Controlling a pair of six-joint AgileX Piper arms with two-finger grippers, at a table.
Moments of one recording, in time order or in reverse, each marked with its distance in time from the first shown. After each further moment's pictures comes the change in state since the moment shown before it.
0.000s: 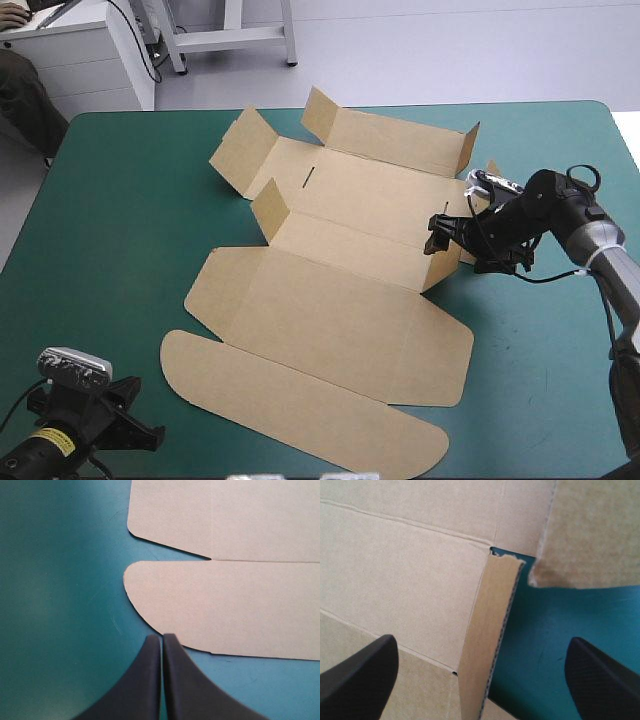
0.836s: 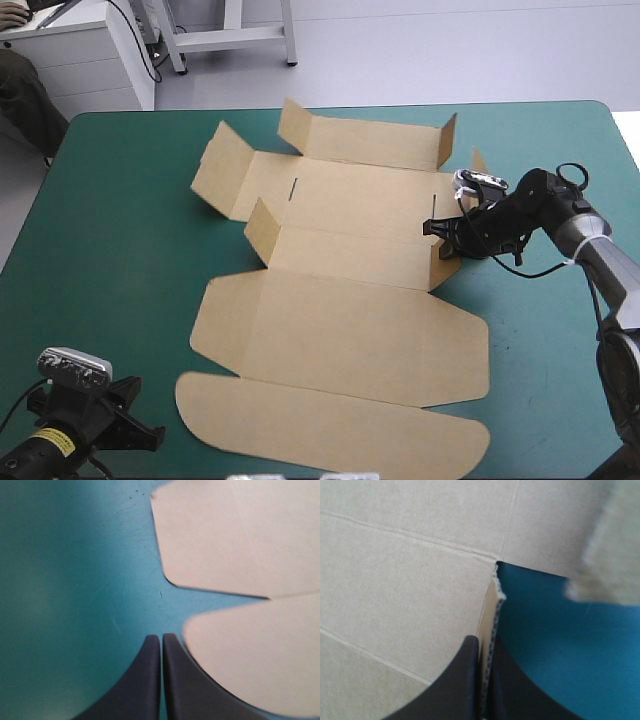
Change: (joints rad) left arm 0.000 0.000 0.000 0.000 0.000 0.000; right arm 0.000 0.074 -0.025 0.048 -0.045 -0.242
